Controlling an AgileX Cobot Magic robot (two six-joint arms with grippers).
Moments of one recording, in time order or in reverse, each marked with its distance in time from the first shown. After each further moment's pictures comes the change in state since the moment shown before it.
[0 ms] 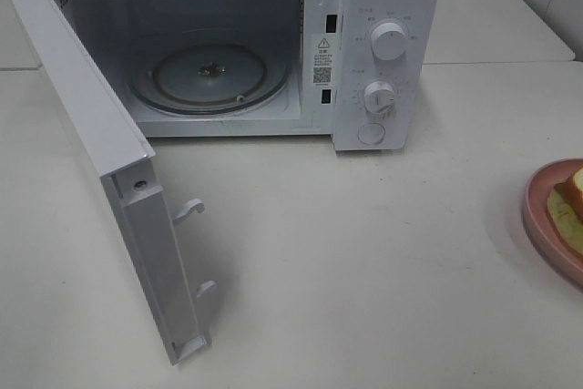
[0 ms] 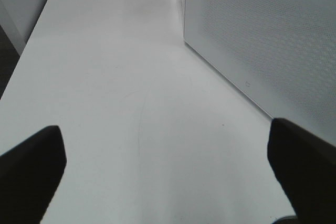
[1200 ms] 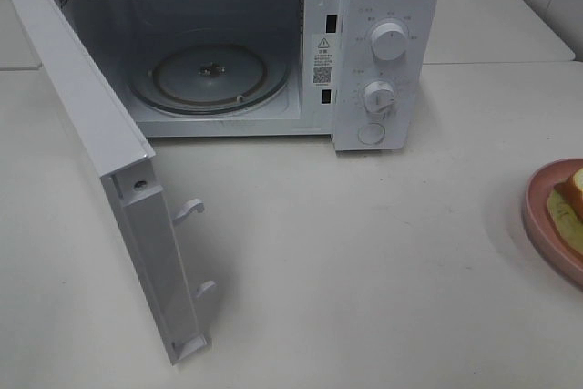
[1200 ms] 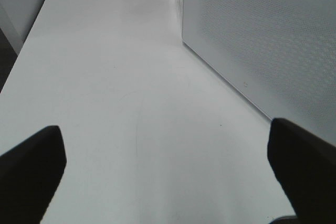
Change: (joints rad) left arm 0.000 0.000 0.000 -0.006 0.000 -0.003; right arm 0.000 0.000 0.000 0.000 0.000 0.000
